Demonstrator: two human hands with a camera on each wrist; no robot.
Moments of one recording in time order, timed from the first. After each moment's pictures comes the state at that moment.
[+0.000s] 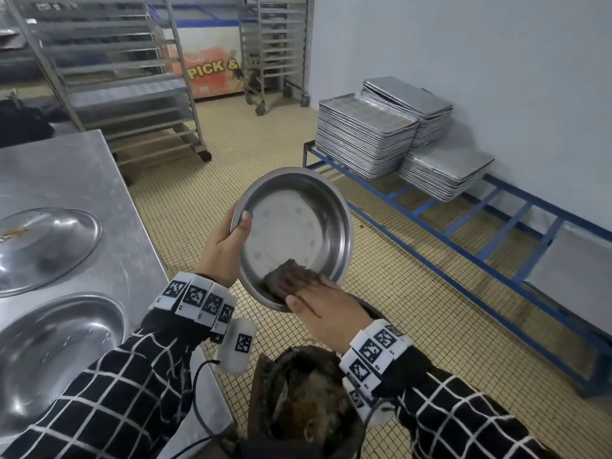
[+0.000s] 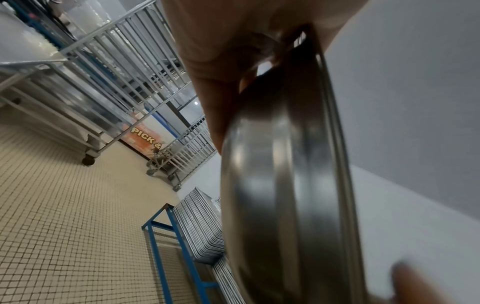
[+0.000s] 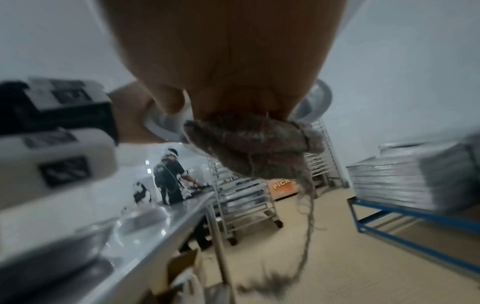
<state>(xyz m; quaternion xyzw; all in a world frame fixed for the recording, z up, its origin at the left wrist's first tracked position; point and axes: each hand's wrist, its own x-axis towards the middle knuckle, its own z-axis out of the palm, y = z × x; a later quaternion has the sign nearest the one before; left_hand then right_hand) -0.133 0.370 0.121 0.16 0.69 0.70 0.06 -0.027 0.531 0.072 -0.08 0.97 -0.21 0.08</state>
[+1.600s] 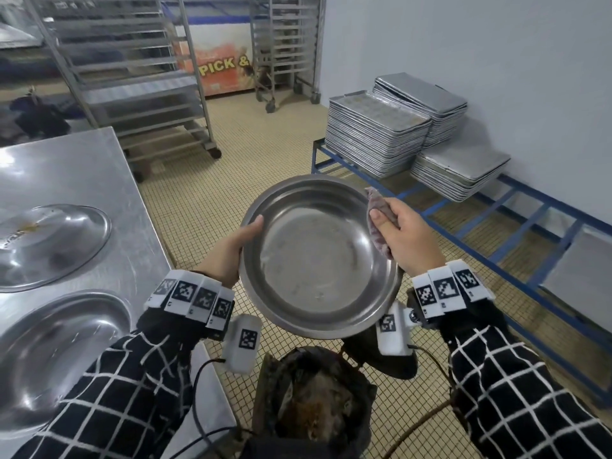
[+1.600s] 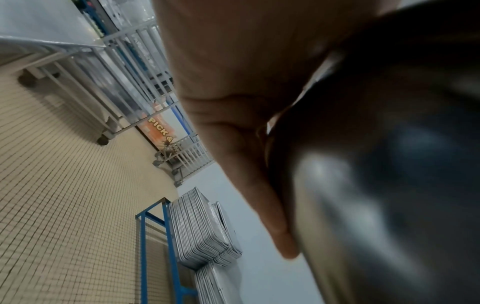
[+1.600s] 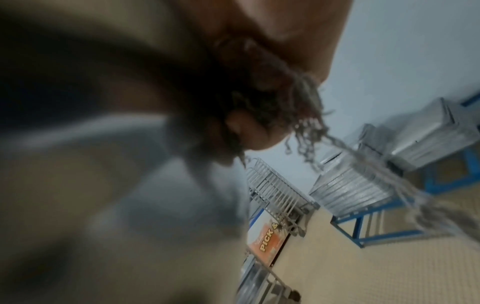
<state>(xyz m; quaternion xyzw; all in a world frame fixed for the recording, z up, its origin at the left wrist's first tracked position) -0.136 0.364 0.130 0.10 0.66 0.69 0.26 -0.058 0.620 0.139 0.12 0.86 -0.46 -0.18</state>
